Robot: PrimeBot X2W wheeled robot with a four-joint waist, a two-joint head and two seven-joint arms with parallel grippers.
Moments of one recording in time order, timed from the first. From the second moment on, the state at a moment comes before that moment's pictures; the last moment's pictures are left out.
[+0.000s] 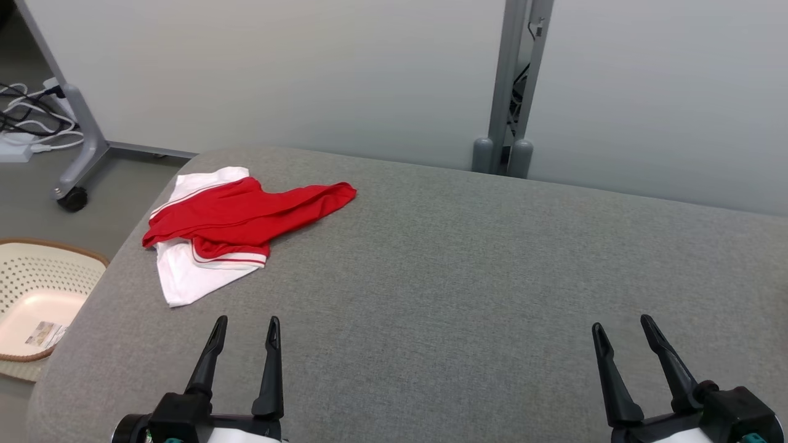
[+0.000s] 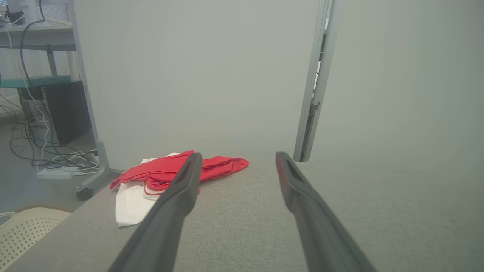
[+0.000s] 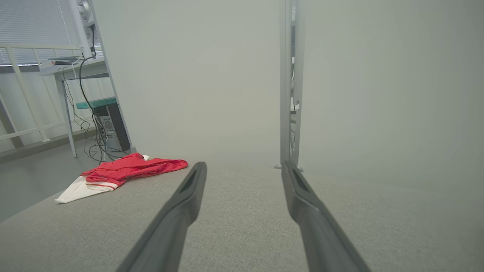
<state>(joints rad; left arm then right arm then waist) 0.09 0.05 -0.16 0.06 -0.18 0.08 -0.26 0.11 -0.05 0.09 0.05 0.17 0.13 -0.26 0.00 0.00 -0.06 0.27</state>
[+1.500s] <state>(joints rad) -0.05 0.05 -0.11 0.09 -0.34 0.10 -0.26 0.05 -0.10 0.12 0.03 0.15 0.13 -0.26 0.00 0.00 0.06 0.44</state>
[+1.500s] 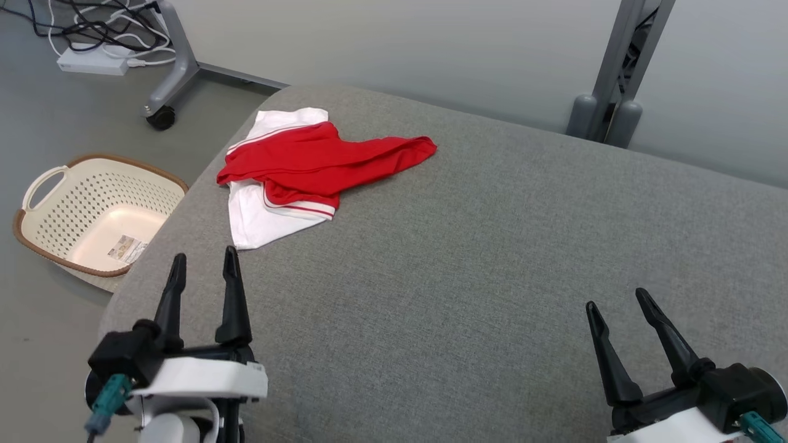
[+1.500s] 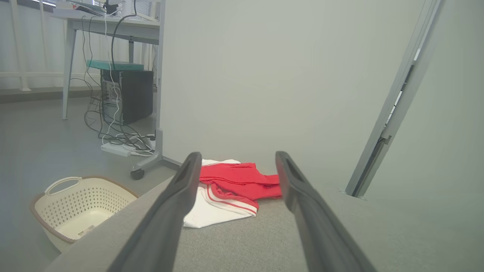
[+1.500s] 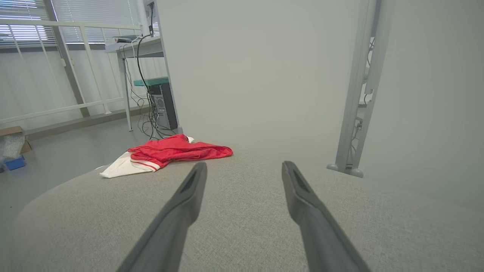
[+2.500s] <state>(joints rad) -0.97 0.09 0.07 1.00 -0.46 0.05 -0.25 -0.14 -0.24 0.14 0.00 0.12 0.13 -0.26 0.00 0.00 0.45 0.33</state>
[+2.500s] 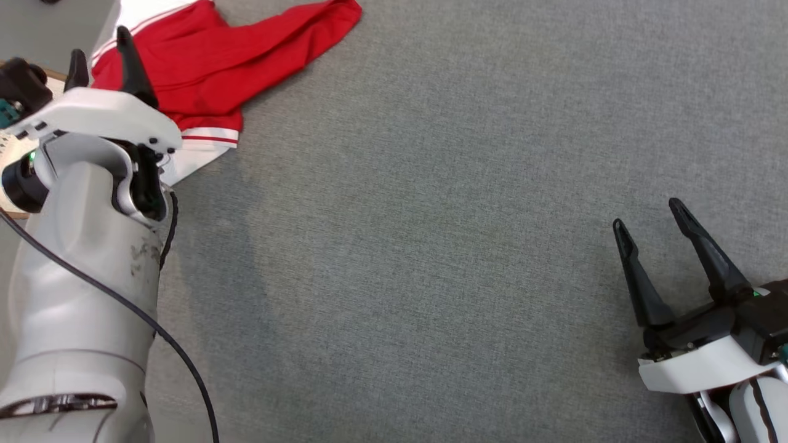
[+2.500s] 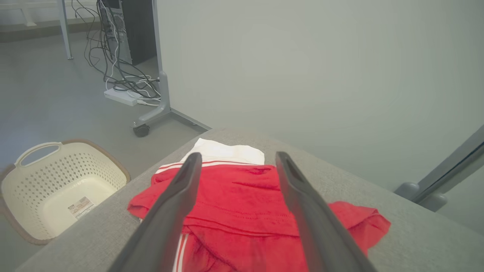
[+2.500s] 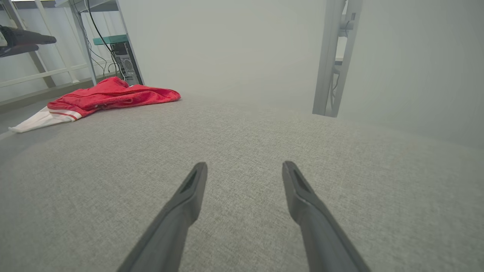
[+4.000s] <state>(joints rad) -0.97 0.15 0.04 0.96 -0.39 0.02 -0.26 -0.20 -0.17 0.16 0.05 0.14 0.13 -0.26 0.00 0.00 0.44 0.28</state>
